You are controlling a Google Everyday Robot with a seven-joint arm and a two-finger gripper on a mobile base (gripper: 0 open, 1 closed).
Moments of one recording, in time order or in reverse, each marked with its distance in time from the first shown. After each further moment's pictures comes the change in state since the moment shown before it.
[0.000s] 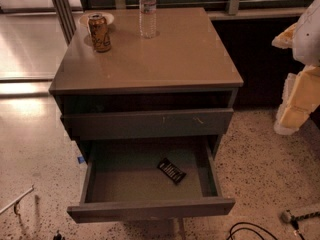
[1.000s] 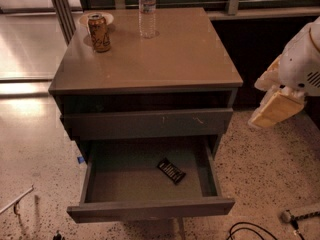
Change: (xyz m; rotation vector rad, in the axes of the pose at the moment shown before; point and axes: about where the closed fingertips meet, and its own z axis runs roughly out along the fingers) arm -0.007 0.016 0.037 -0.014 -0.070 0.106
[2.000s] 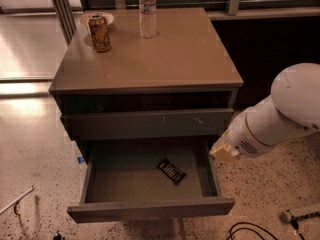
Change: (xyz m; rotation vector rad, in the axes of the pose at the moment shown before) arm 0.006 0.049 0.163 -0.095 -0.103 0.203
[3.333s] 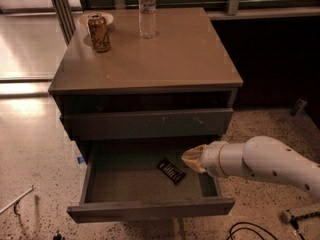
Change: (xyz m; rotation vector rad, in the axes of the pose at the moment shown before) arm -0.020 -0.023 0.156 0.055 -0.421 0.060
